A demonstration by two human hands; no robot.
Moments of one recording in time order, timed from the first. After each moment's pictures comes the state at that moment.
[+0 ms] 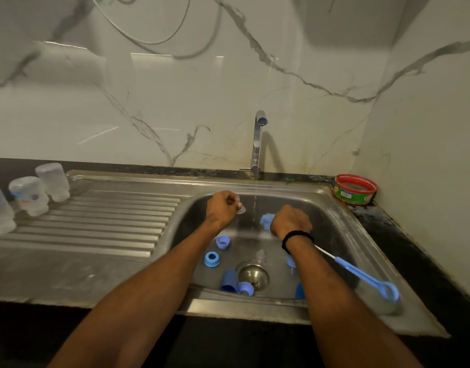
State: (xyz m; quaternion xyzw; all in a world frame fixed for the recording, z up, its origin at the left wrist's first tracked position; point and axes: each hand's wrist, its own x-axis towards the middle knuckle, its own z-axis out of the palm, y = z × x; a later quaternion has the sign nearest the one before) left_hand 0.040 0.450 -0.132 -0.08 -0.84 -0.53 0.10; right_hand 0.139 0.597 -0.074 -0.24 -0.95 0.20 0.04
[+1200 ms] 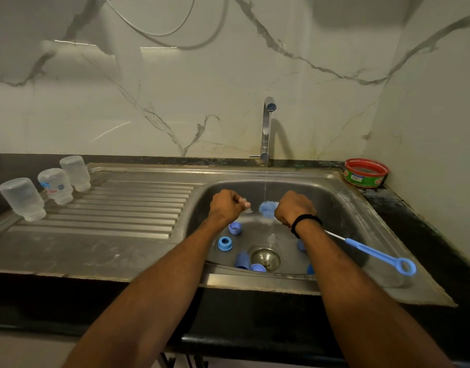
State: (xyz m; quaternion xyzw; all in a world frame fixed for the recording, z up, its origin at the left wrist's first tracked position) left_hand 0.067 0.421 -0.144 -0.08 -0.91 -0.41 0.07; right_hand 0.137 0.584 -0.091 -0.20 -0.96 0.20 0.03
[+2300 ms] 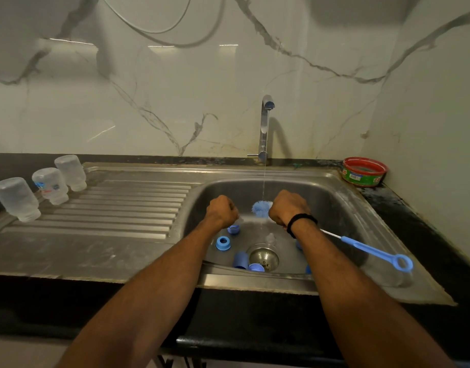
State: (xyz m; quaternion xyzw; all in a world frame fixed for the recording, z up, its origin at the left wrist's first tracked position) left_hand 0.062 0.415 -0.151 -0.03 -0.95 -0.32 0.01; right_hand 0.143 0.578 -0.085 -0.16 -0.97 0.21 0.02
